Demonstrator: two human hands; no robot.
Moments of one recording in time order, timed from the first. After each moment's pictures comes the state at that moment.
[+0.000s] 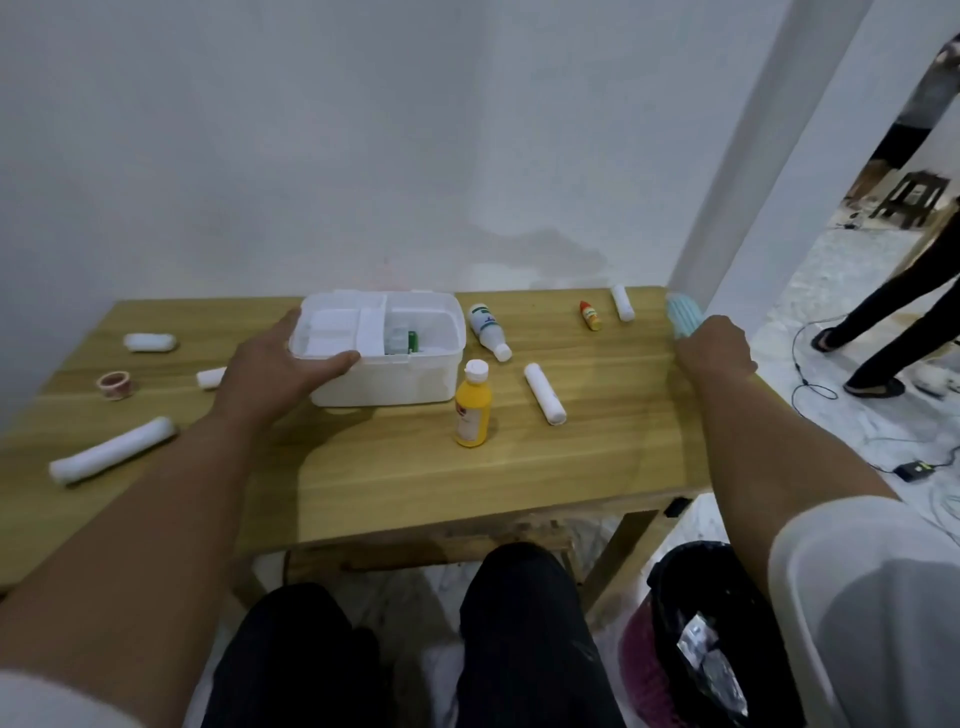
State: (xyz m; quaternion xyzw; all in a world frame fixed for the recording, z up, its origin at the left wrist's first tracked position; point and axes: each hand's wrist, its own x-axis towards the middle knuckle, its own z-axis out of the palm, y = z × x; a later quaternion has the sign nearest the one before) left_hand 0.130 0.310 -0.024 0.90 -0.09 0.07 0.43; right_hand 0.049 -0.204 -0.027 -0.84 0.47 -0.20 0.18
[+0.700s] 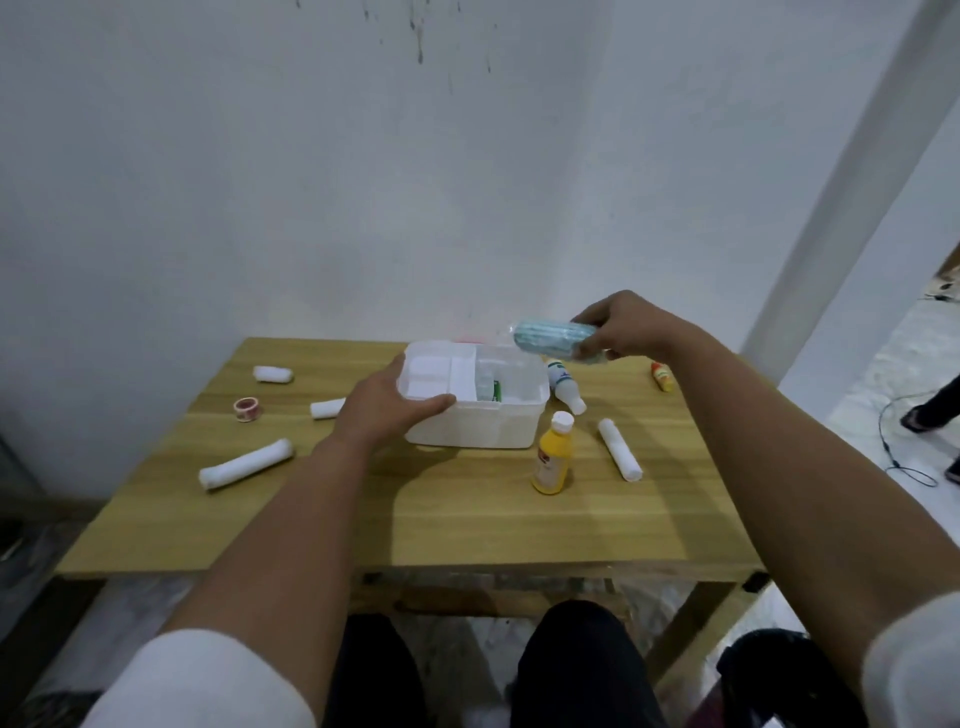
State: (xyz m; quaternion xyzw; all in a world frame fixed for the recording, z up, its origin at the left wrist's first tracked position) left_hand 0.128 0.314 -0.013 0.89 -0.12 0.03 0.43; right_hand 0.121 -0.024 0.090 -0.95 0.03 -0.02 0.31
